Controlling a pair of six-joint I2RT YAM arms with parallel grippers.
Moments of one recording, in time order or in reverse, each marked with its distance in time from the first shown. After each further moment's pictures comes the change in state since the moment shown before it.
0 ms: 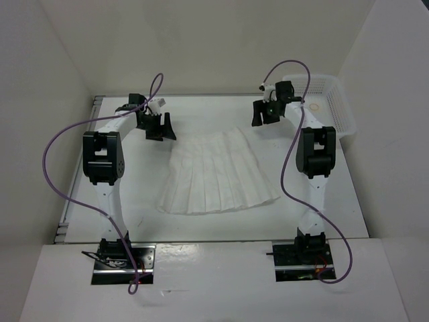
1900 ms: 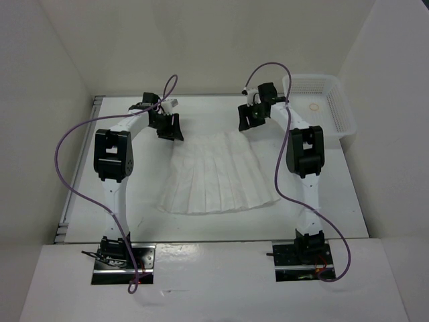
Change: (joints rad) left arm -0.090 0.093 0.113 -0.023 -0.030 -0.003; right arm 0.102 0.064 0.080 -0.065 -0.002 -0.013
